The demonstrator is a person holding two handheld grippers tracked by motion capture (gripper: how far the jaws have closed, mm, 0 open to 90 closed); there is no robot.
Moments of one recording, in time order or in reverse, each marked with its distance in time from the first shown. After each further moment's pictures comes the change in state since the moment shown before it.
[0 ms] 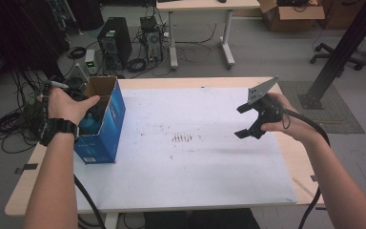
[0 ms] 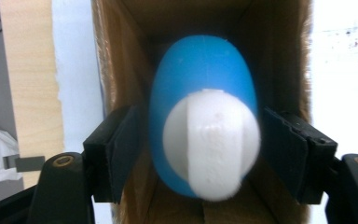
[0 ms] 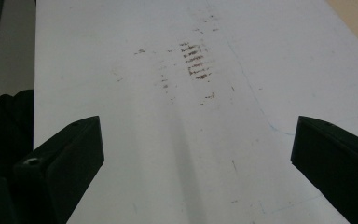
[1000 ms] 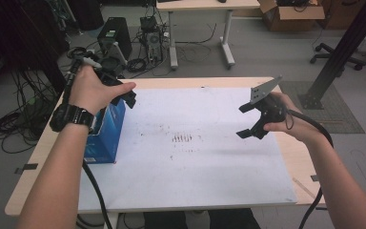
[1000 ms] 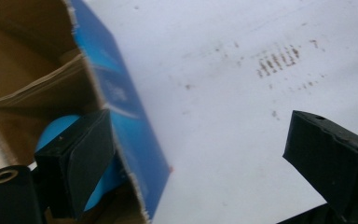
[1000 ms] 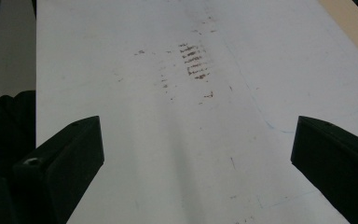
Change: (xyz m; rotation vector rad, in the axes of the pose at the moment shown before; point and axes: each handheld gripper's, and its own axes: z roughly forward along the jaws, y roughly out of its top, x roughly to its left) left arm -0.099 0.012 -0.061 -0.080 -0.096 0.332; right arm 0.004 0.000 -0.008 -0.005 -0.015 -0.001
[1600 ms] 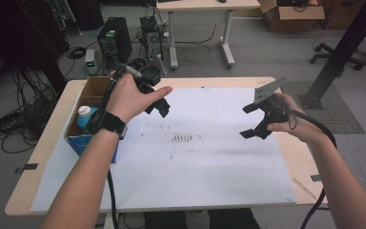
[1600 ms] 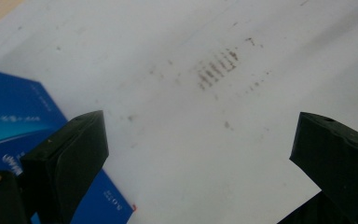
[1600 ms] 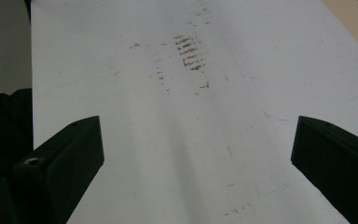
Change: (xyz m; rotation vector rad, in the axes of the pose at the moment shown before) left arm -0.075 0.022 0.033 -0.008 -0.091 0.229; right arm -0.004 -0.010 -0.004 0.008 -0.009 0.024
